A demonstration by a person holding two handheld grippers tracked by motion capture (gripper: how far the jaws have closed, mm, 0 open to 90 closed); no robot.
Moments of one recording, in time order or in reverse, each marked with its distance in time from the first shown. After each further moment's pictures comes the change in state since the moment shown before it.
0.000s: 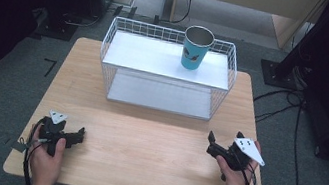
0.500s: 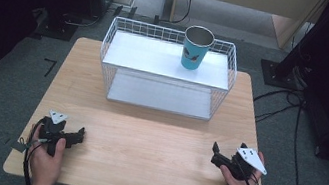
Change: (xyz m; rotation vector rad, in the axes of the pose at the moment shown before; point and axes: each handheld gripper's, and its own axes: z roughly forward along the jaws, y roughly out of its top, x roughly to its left) left arm 0.000 0.000 0.000 0.000 0.000 0.000; right arm -0.021 -0.031 -0.009 0.074 -0.046 -0.009
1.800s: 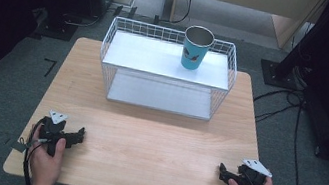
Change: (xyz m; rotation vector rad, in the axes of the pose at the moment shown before) left arm 0.000 0.000 0.000 0.000 0.000 0.000; right arm -0.036 -0.034 -0.012 0.365 -0.061 0.000
